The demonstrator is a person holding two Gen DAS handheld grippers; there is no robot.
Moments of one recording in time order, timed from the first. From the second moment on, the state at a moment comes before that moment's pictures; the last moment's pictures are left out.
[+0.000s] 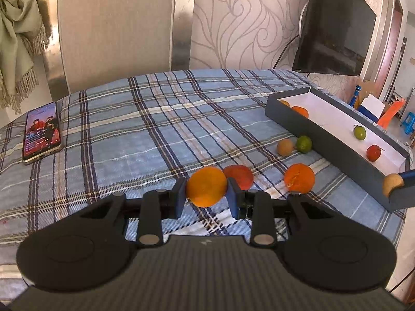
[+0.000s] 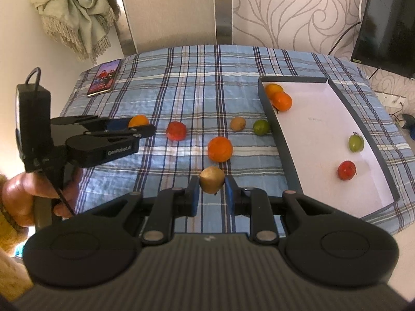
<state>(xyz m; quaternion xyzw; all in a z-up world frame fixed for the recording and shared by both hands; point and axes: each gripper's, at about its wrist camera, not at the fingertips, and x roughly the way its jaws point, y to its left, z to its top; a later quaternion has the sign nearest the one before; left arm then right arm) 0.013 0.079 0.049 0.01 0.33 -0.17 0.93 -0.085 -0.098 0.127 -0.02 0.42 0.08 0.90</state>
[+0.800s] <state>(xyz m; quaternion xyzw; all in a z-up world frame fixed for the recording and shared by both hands) -0.012 0.059 0.080 0.01 0.32 -0.09 0.94 -0.079 -0.130 0.131 -0.03 0.37 0.15 0.91</state>
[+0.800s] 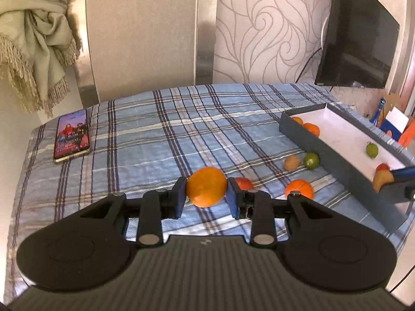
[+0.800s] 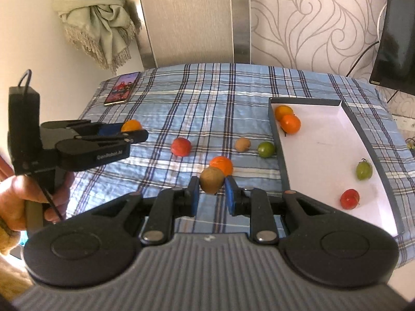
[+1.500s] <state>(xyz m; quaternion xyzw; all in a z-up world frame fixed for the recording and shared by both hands) -0.031 -0.017 0.097 0.03 0.34 -0.07 0.94 -0.092 -0.190 0.123 0.00 0.35 0.20 0.92</state>
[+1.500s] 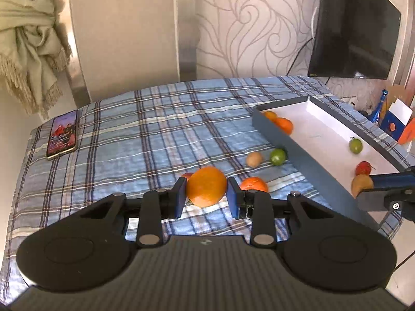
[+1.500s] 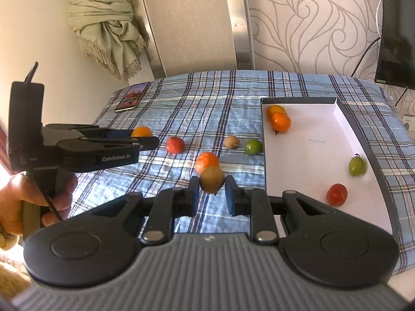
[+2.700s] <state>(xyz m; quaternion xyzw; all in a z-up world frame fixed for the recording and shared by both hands) 0.030 -0.194 0.110 0.06 0.30 -0.22 0.93 -0.139 -0.292 0.140 0.04 0.31 0.09 0.95</state>
